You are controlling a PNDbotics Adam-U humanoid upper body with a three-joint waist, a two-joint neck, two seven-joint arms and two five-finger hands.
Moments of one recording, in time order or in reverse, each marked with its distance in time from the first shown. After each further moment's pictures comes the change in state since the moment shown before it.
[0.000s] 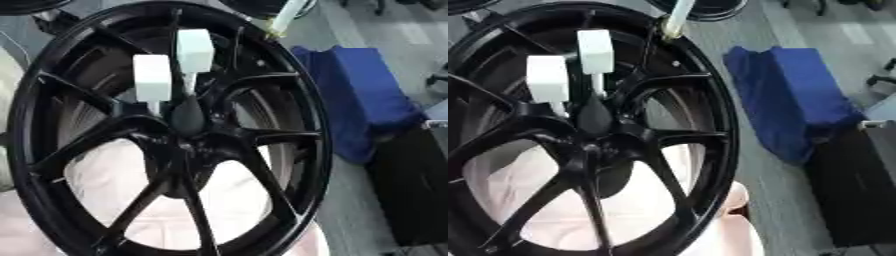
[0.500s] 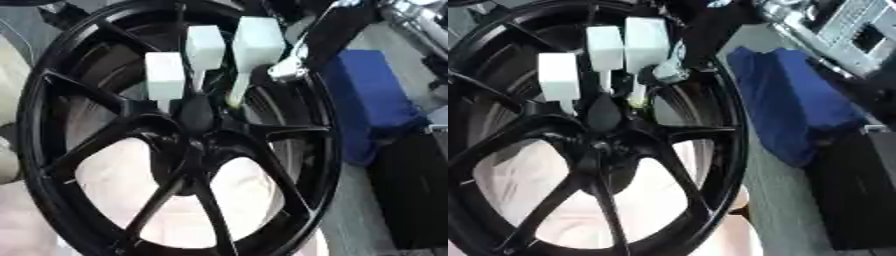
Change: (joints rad) left arm -0.026 0.001 -0.023 0.000 0.019 0.008 -0.025; right arm -0.301 0.190 0.301 -0.052 0.192 0.106 0.282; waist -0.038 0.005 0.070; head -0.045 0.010
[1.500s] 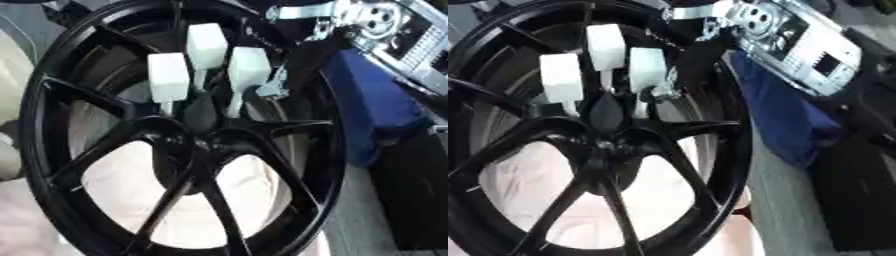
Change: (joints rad) left arm -0.018 0.000 -0.013 0.000 0.004 -0.006 -0.011; right arm 0.066 0.058 0.155 0.090 0.193 -0.062 0.053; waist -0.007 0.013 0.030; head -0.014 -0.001
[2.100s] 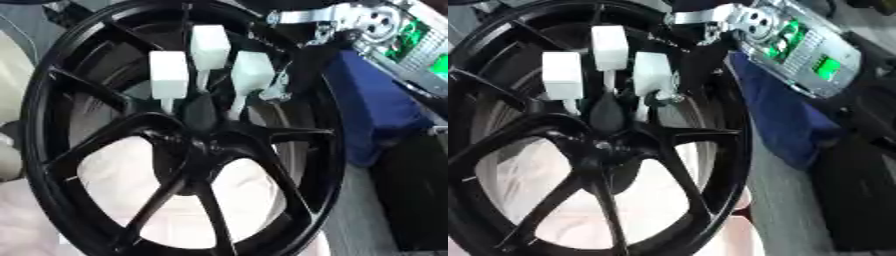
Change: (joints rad) left arm 0.000 0.000 -0.001 0.000 0.005 -0.005 -0.002; right arm 0.022 -0.005 0.000 0.014 0.068 -0.021 0.021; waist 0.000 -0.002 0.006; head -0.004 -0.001
